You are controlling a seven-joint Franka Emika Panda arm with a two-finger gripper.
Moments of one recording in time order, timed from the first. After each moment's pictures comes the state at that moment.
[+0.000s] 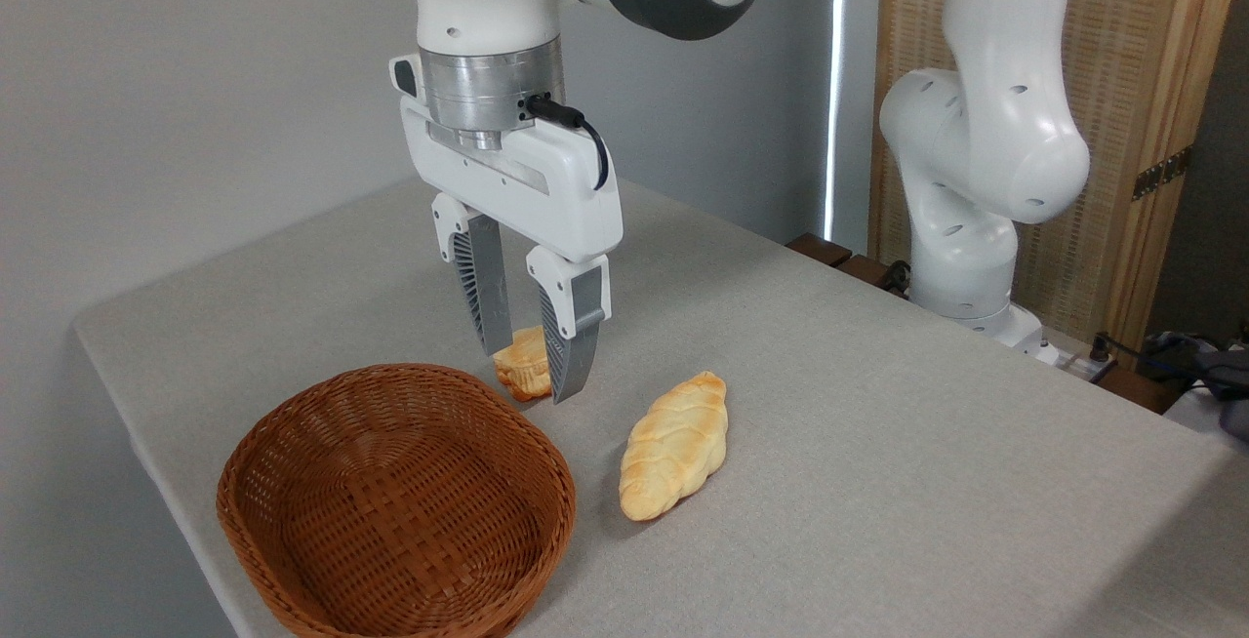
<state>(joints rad) -0.32 -0.10 0.28 -1.90 0.01 1.90 0.70</state>
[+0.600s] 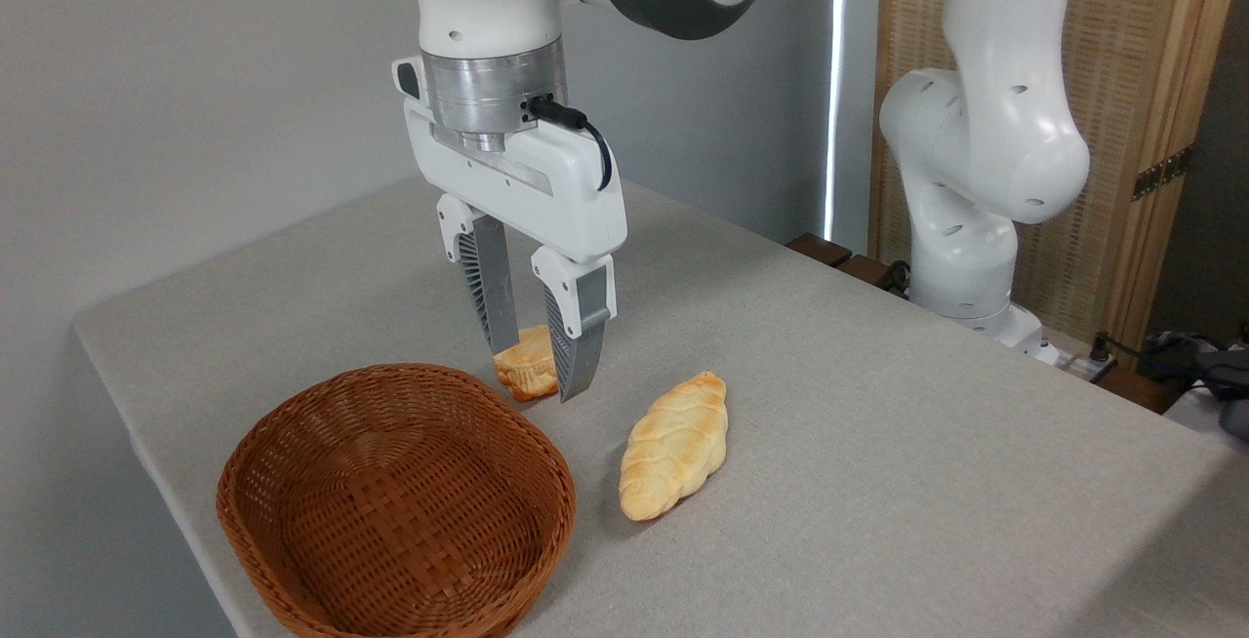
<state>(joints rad) -0.32 -0.10 0.28 -1.90 0.01 1.88 0.70</state>
